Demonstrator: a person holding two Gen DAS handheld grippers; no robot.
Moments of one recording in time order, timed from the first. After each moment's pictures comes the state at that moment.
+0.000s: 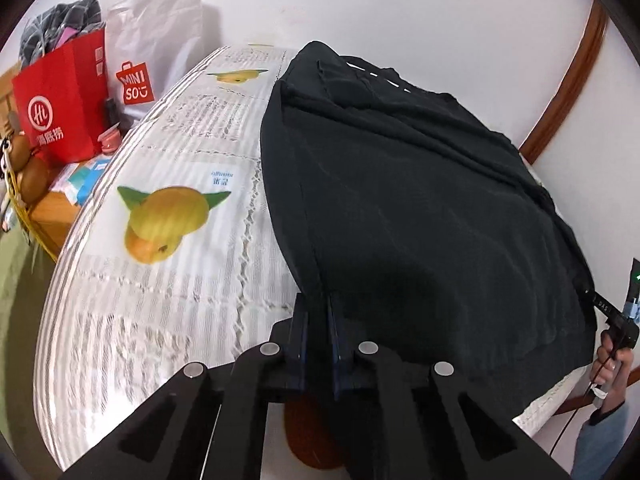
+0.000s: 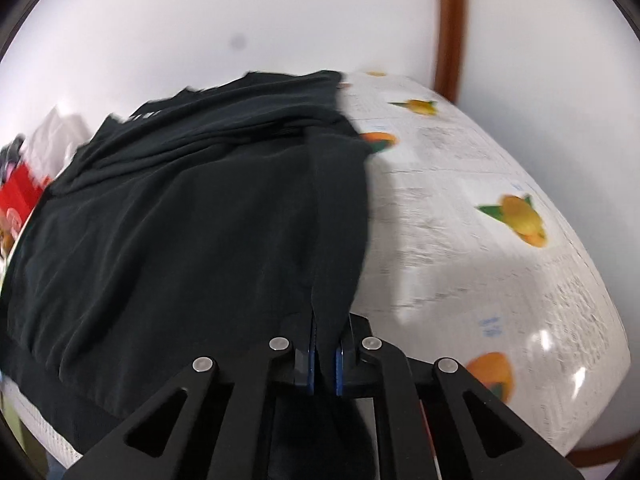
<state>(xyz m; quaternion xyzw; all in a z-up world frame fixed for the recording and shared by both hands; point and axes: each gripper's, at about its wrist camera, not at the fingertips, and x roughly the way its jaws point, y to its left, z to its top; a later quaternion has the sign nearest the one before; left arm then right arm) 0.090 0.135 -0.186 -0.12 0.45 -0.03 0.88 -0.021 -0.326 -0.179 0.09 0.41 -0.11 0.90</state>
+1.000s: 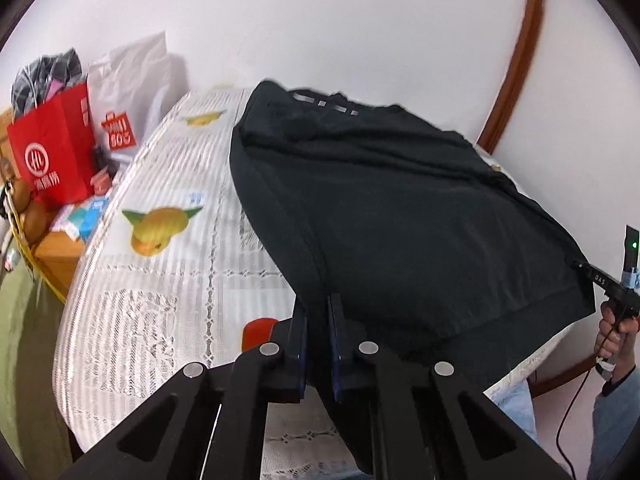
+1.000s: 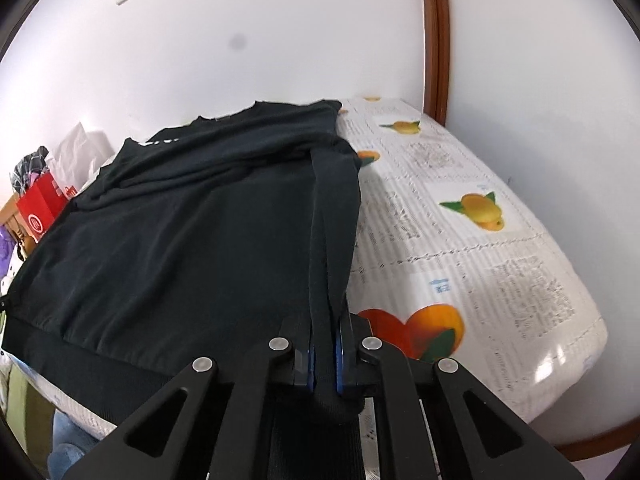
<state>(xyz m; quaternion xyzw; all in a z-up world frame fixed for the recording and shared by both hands) 0.028 0.103 -0.146 -0.06 0.39 -0.07 0.92 -0.087 -0.302 -0.143 0.06 0.36 -0.10 0.93</state>
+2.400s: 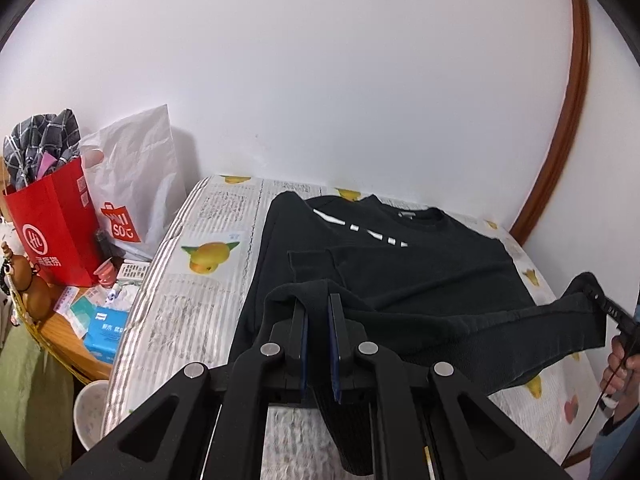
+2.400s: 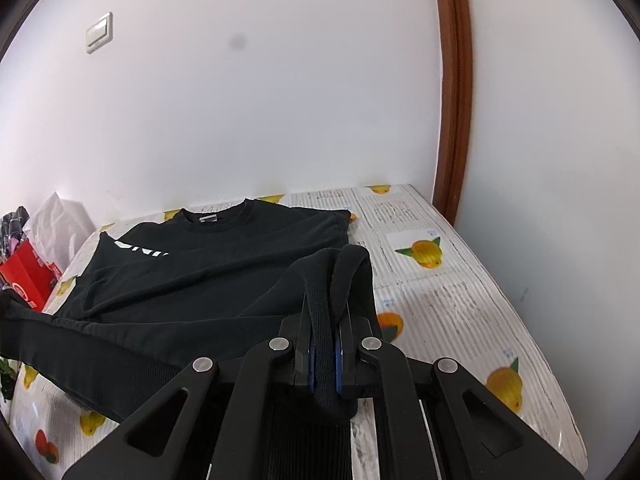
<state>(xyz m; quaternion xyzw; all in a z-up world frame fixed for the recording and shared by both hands) 0.196 0.127 -0.063 -0.09 0.32 -0.01 0.94 0.080 -0.314 -0.056 0.06 0.30 -0.13 0.94</state>
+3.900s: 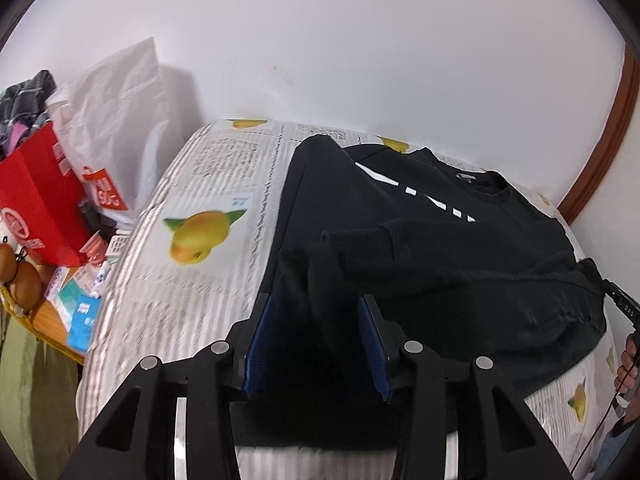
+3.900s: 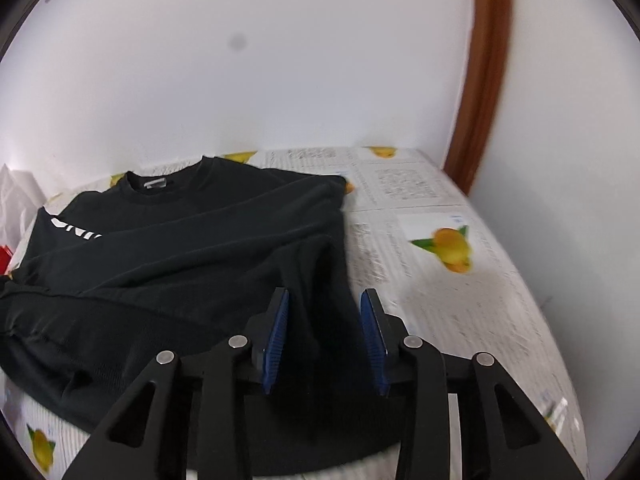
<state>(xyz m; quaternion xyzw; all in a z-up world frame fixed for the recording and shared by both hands) 0.279 0.141 -0.125 -0.08 0.42 0.02 0.90 0.166 -0.336 -0.110 0.03 0.38 -0.16 0.91</state>
